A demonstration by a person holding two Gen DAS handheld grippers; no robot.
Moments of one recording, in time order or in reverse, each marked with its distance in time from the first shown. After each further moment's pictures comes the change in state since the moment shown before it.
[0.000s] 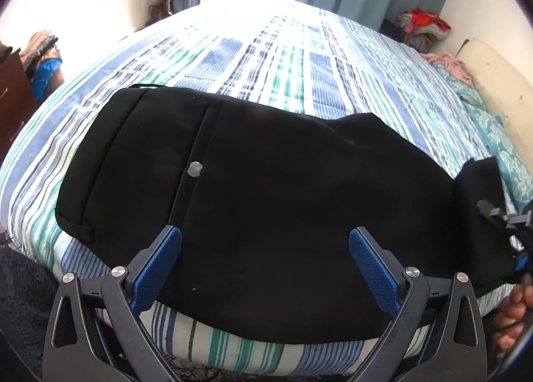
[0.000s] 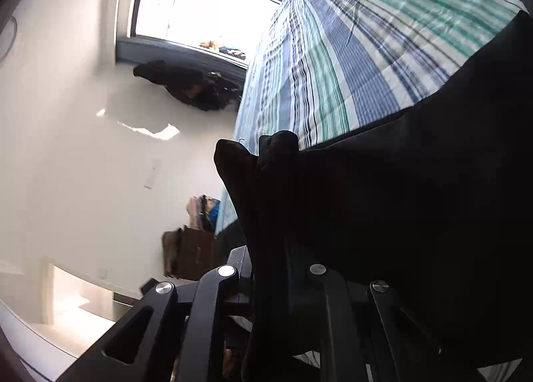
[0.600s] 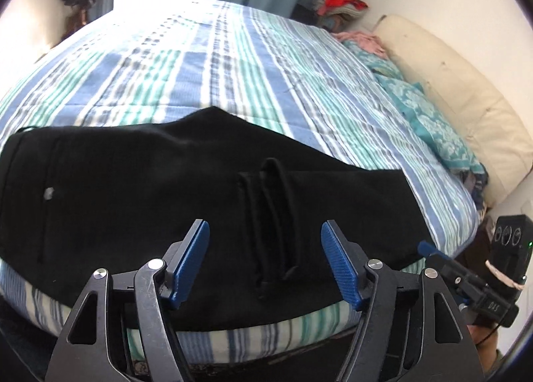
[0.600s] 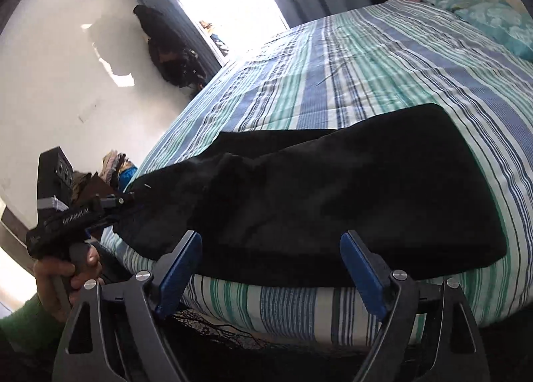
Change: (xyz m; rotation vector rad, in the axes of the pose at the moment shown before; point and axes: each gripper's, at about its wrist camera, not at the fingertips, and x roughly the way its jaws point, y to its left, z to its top) left arm -0.023 -0.114 0.001 0.199 0.048 -0.330; right arm -0.098 0.014 -0.069 -0.393 -0.133 -0.360
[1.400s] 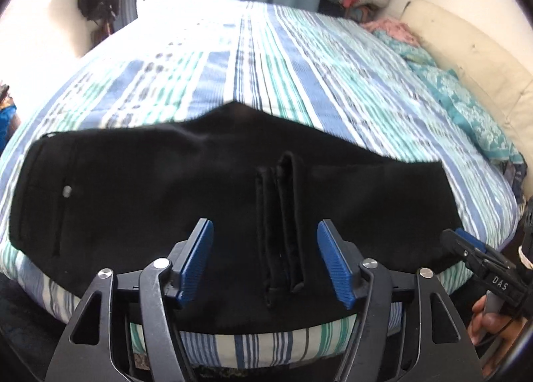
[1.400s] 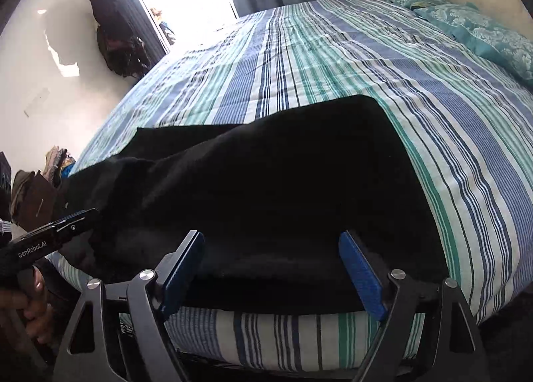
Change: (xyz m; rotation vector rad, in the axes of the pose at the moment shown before) left arm -0.001 -0.017 -0.009 0.000 -0.047 0.211; right arm 0.014 -0.039 0.015 -0.002 0.042 -0.270
